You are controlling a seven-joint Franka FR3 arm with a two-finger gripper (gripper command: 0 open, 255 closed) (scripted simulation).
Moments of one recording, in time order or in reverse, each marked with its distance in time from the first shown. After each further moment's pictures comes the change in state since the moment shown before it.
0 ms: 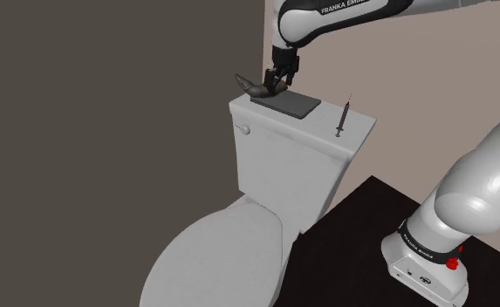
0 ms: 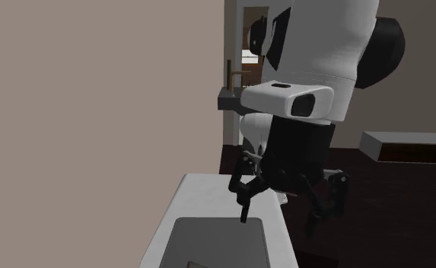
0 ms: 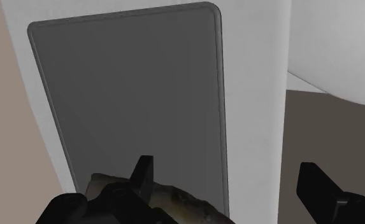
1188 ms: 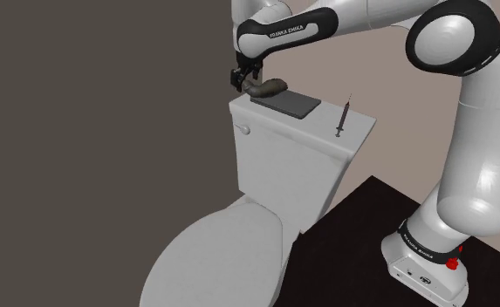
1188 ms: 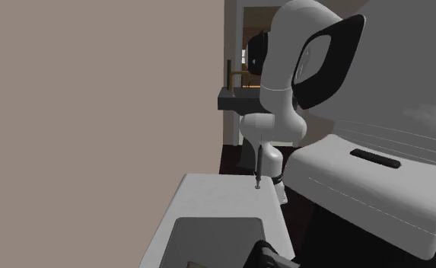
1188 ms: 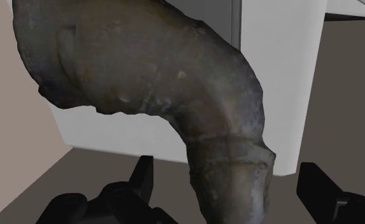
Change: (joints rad) arm 0.057 0.415 0.013 0.445 -0.181 0.063 0.088
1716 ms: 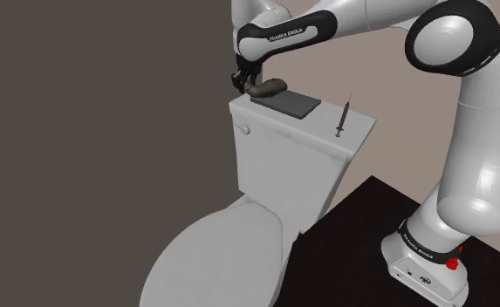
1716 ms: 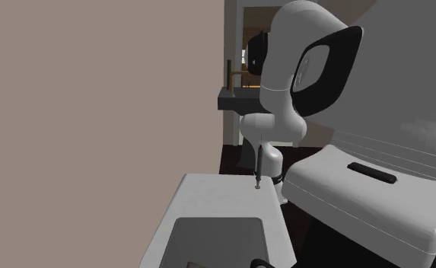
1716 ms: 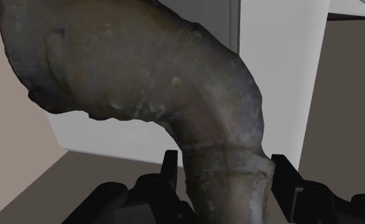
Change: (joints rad) arm 0.000 0.003 -0.001 -0.016 -0.004 0.020 0.006
